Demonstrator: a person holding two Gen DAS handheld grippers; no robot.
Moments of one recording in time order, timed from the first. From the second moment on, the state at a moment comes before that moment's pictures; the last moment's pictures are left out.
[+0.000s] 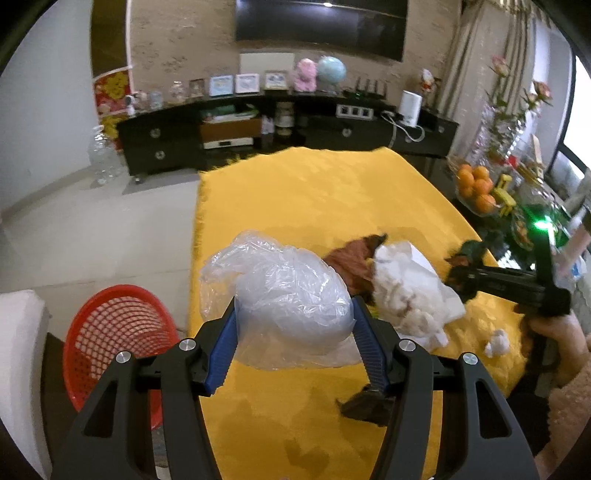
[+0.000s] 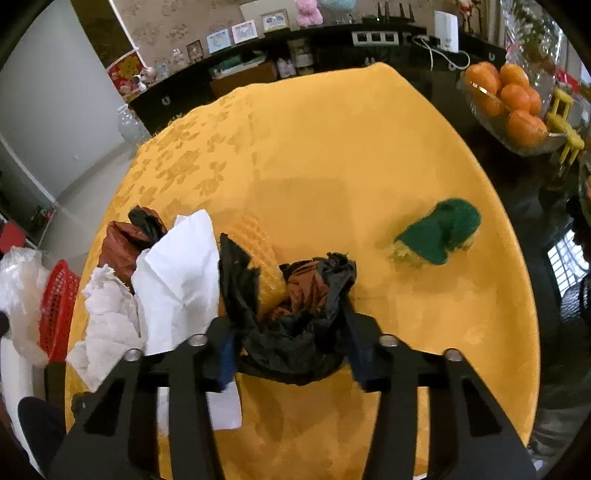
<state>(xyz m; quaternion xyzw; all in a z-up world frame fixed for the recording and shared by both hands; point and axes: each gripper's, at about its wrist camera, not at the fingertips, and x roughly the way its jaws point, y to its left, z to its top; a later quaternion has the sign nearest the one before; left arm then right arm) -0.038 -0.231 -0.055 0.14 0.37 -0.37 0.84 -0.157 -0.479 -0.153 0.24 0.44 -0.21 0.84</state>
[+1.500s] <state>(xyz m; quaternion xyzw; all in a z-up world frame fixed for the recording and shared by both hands) -0.009 -0.157 -0.036 0.11 0.35 -0.23 0.90 -0.185 -0.462 -0.102 0.18 0.40 -0.28 0.86</state>
